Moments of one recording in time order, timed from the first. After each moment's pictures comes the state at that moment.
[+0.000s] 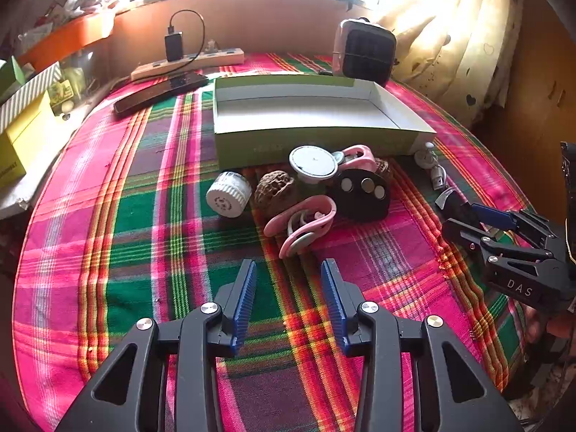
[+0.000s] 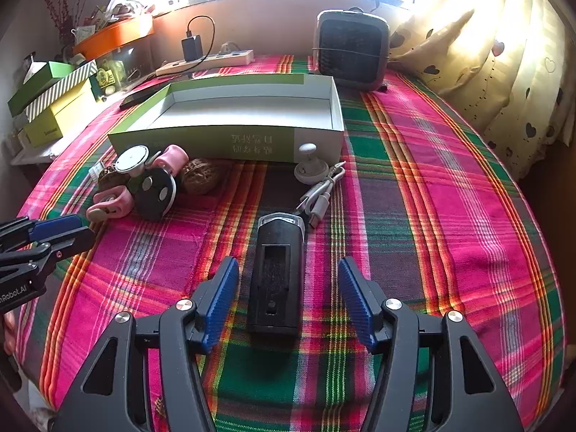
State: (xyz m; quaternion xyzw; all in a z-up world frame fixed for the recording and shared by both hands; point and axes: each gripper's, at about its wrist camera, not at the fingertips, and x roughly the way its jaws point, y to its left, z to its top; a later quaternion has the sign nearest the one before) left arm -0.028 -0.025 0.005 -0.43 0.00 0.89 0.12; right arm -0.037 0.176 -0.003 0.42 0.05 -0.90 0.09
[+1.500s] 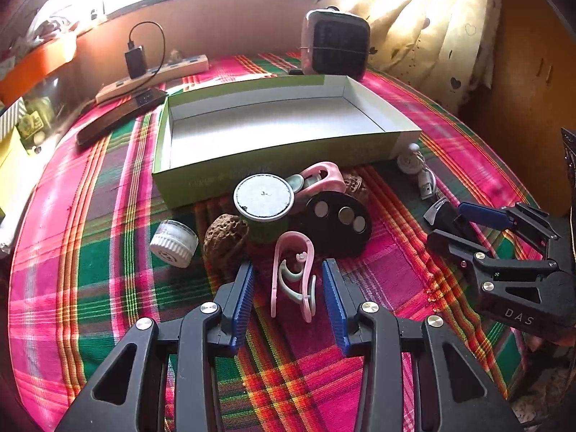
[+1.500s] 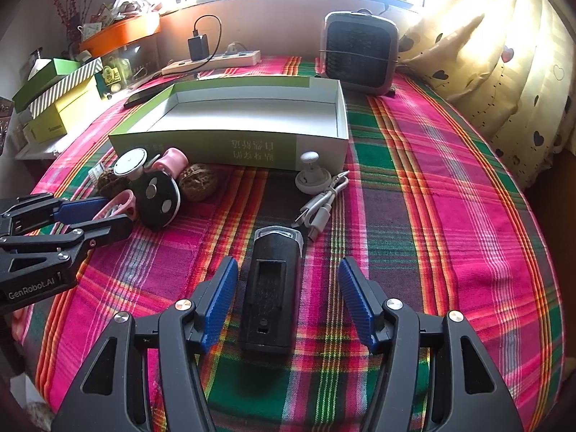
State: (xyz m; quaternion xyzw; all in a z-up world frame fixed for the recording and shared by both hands) left arm -0.055 0.005 0.004 -0.43 0.04 0.89 0.15; right arm -0.046 0.177 -0.005 0.42 0.05 -0.90 0.11
